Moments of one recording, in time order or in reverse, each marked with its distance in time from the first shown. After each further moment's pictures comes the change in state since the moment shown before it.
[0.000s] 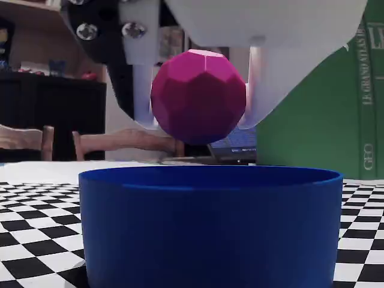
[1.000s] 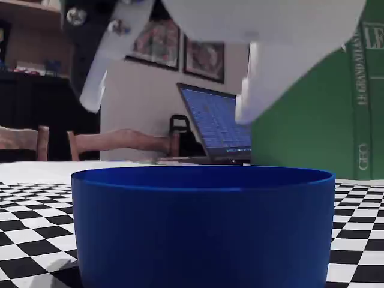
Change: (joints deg) arm 0.8 3.0 0.0 0.0 5.4
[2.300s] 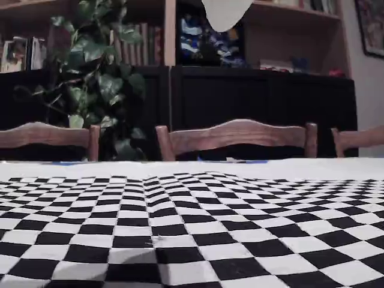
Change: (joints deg) arm -44.9 37.4 0.5 29.3 67.7
